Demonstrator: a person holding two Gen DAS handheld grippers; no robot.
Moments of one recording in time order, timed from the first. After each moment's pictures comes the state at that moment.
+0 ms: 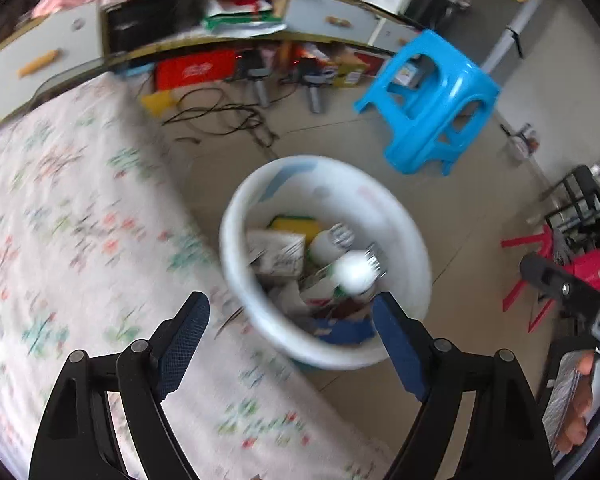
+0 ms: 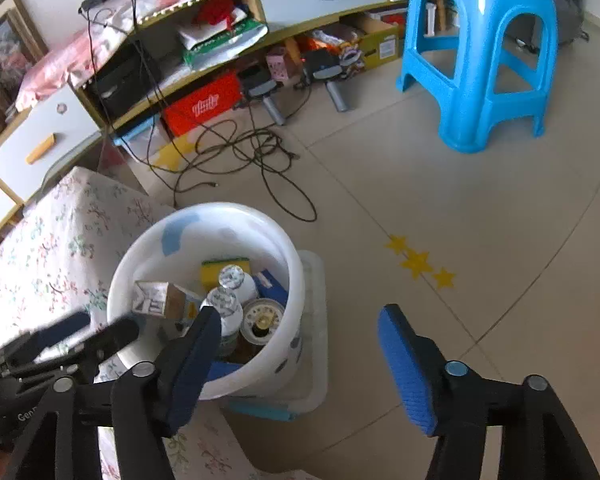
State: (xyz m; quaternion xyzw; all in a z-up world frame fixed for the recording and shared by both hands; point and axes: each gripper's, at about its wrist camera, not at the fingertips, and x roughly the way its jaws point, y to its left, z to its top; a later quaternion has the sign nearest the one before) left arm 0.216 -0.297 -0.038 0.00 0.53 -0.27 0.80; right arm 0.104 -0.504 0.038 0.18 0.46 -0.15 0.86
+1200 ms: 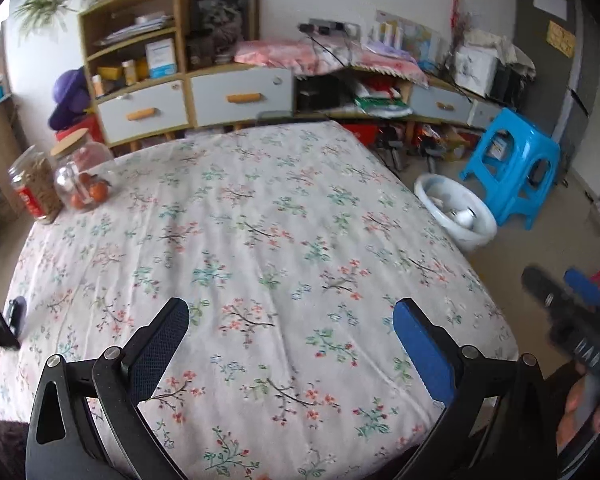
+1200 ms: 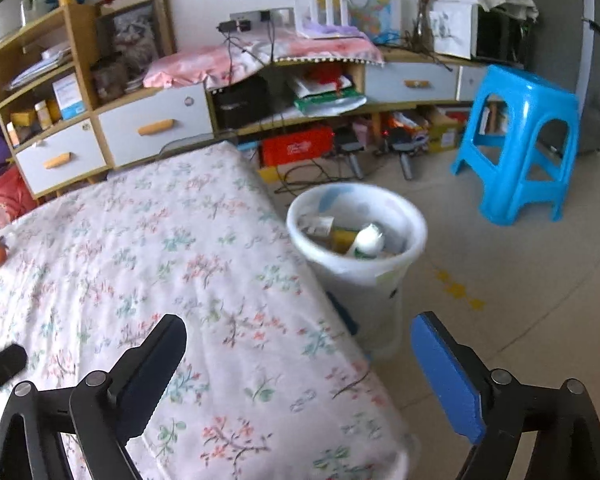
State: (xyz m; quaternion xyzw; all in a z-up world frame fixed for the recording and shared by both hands) left arm -0.010 -0.057 0.042 0.01 0.40 -0.06 0.91; right arm -0.035 -0.294 0.061 0.06 0.35 -0.09 0.93
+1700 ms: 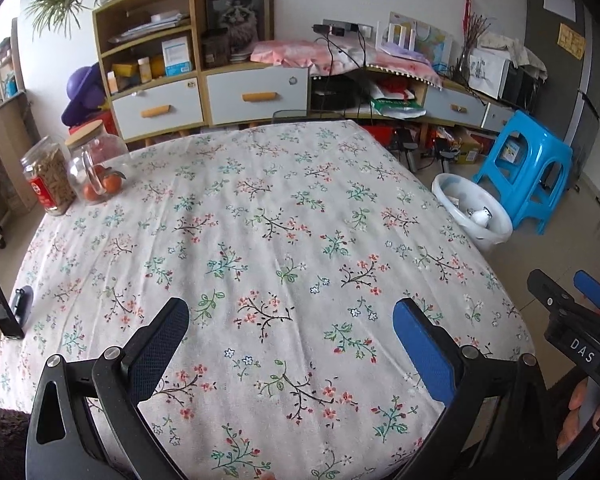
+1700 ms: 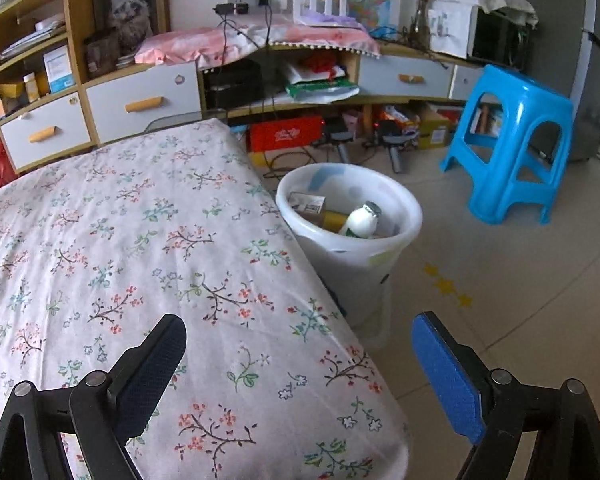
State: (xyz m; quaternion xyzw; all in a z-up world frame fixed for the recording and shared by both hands) left arm -0.012 -0.052 0.030 0.01 0.40 -0.04 0.92; right arm -0.032 -0.285 0.037 0.03 0.36 -0.11 0.92
